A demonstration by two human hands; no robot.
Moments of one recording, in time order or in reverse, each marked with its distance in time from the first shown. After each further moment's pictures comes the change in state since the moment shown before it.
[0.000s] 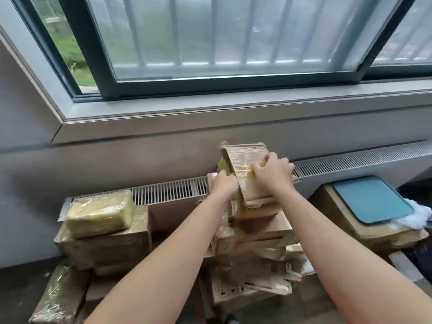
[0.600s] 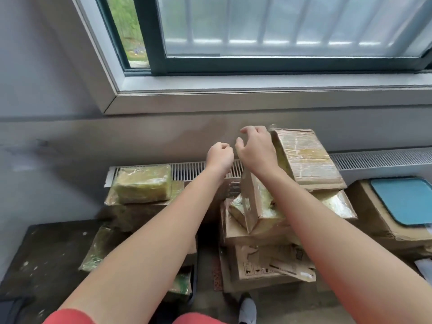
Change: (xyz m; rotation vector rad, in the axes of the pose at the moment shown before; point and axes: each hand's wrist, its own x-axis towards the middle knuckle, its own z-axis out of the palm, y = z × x) left_hand -0.055 0.008 -0.128 -0.129 0.153 0.100; right_hand -0.072 -0.116 0.060 0.075 0.011 -0.519
